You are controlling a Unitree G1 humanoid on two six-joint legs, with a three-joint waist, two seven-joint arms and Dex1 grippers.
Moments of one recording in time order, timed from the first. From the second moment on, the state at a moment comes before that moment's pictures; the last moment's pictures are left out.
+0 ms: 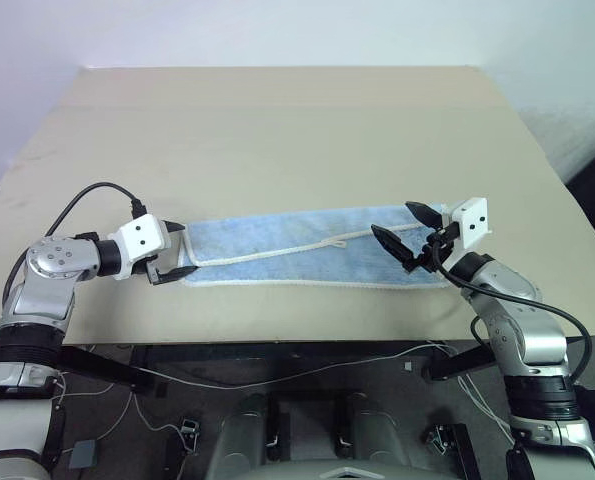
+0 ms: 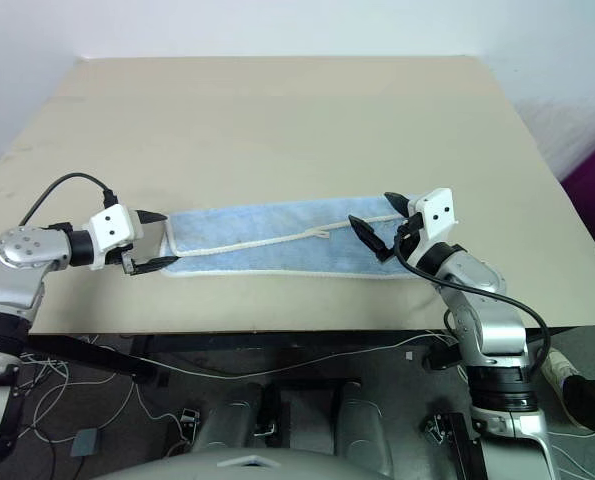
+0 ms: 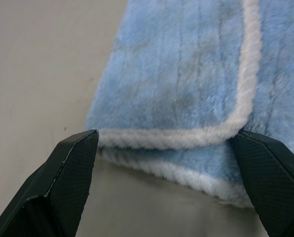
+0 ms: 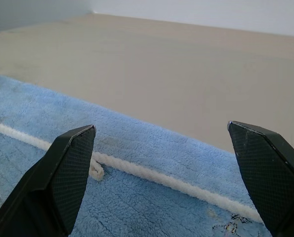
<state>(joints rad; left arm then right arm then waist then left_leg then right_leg) -0.48 0.82 -0.03 0.49 -0.04 -0.25 -1.12 -0.25 -0.45 -0.13 -0.11 0.40 0.29 0.62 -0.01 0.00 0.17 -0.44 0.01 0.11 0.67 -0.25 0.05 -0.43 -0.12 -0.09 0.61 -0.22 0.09</state>
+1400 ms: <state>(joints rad) -0.51 0.74 -0.02 0.45 -0.10 -0.27 -1.02 -0.37 -0.76 0.04 0.20 -0.12 -0.08 0.56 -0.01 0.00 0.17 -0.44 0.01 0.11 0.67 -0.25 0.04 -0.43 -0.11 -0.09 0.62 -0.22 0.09</state>
